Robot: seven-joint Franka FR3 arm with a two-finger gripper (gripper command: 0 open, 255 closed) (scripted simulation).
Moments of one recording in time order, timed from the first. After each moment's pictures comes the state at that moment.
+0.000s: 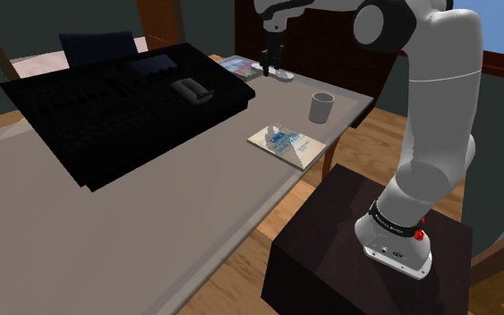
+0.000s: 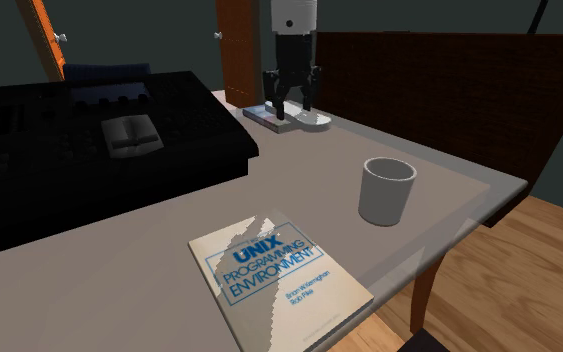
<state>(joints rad) -0.15 0.44 -0.25 -1.39 0.09 1.81 -0.37</state>
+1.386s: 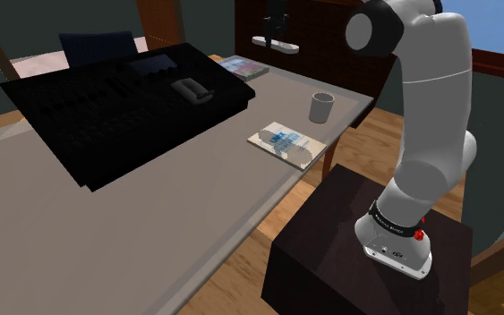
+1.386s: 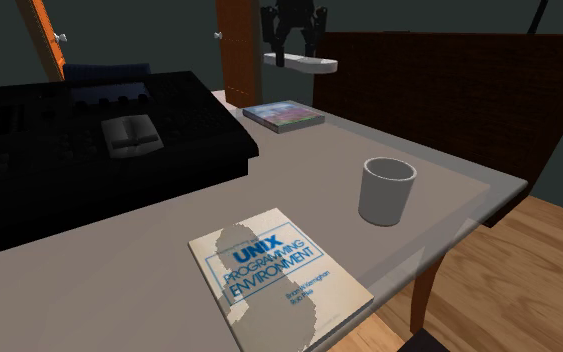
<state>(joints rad) -0.18 0.51 -0.25 -0.99 0.10 1.48 -0.37</state>
